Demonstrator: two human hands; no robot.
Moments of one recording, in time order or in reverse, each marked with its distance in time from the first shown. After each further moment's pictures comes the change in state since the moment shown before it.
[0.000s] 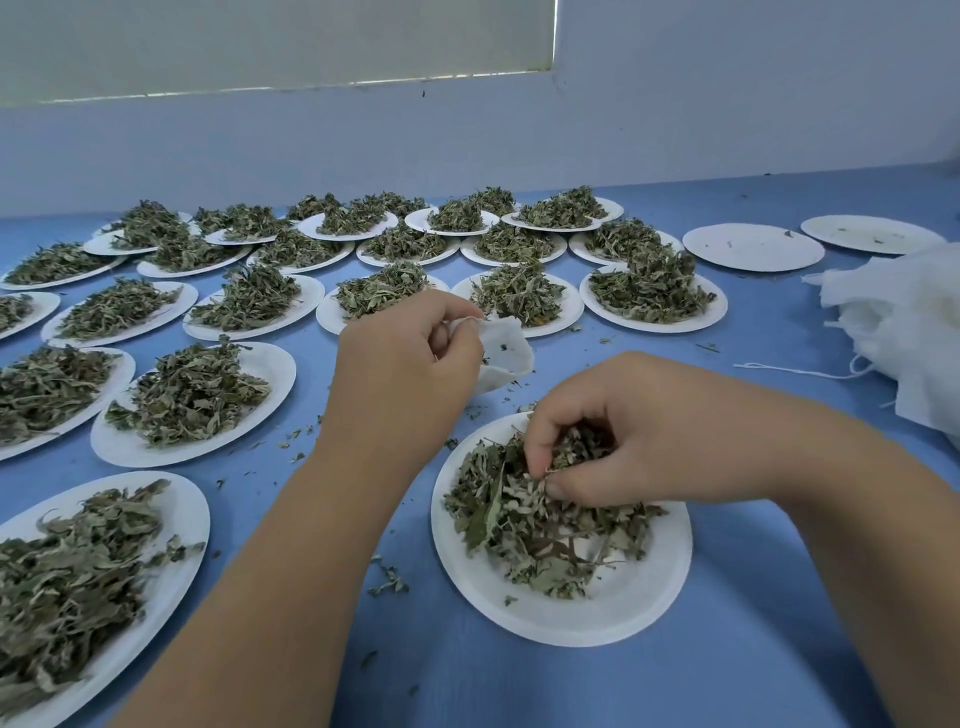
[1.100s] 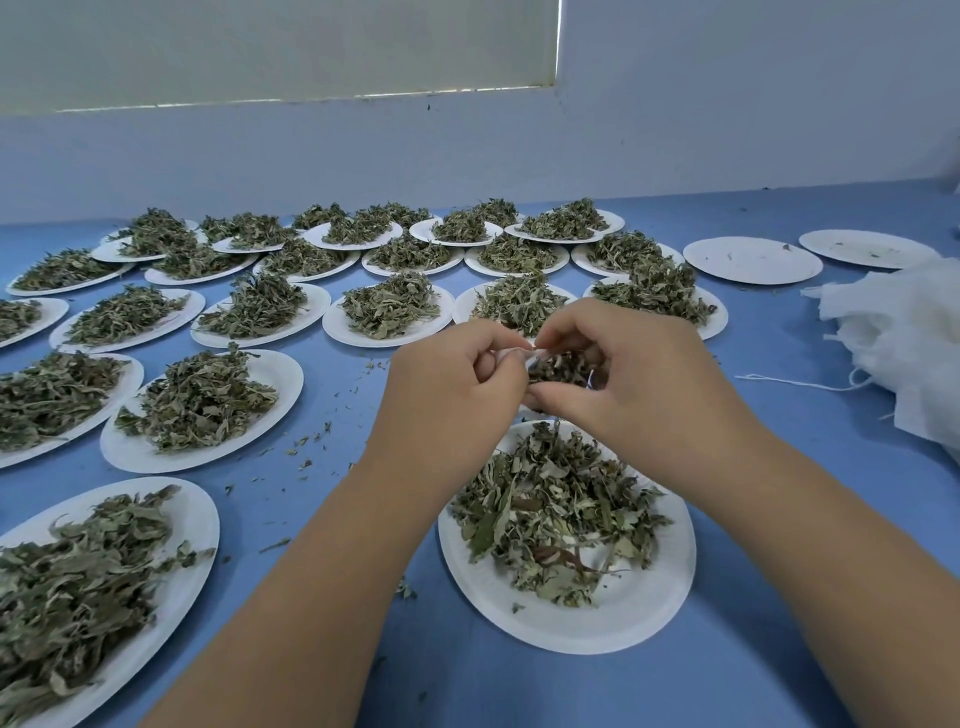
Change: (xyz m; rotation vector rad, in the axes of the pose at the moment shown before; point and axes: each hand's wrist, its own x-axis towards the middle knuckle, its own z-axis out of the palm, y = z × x) left_hand -0.005 0.008 0.013 -0.114 -0.132 -0.066; right_hand 0.022 0.003 0.014 -0.116 0.695 -0.007
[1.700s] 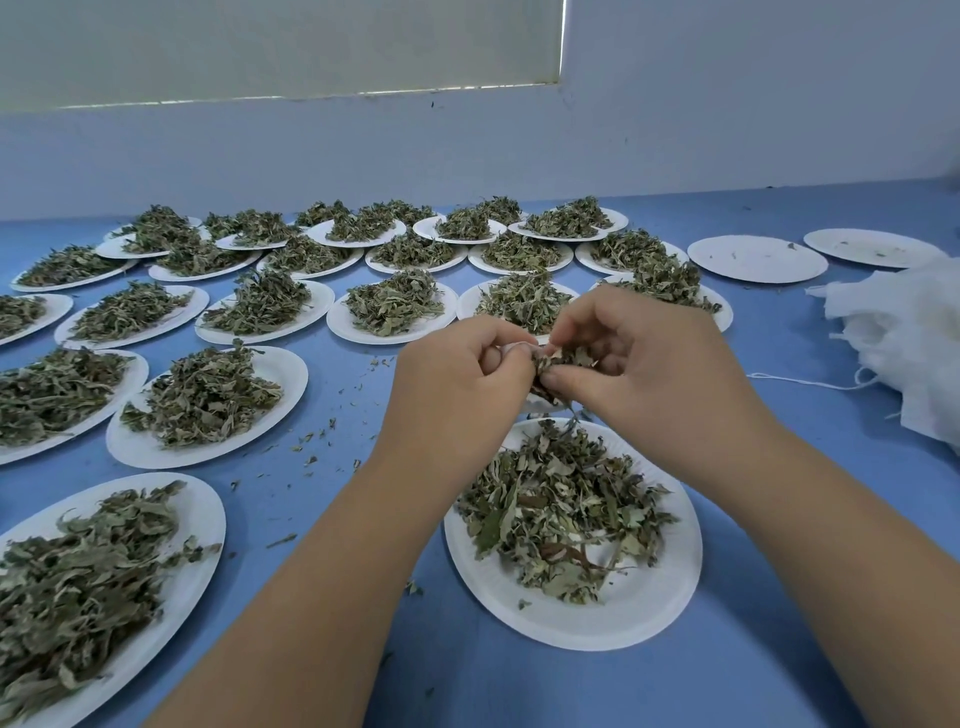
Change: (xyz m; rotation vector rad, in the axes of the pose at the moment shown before) left_hand 0.000 0.002 0.001 -0.049 0.003 -0.048; right_hand 0.000 0.006 0.002 0.147 0.053 0.053
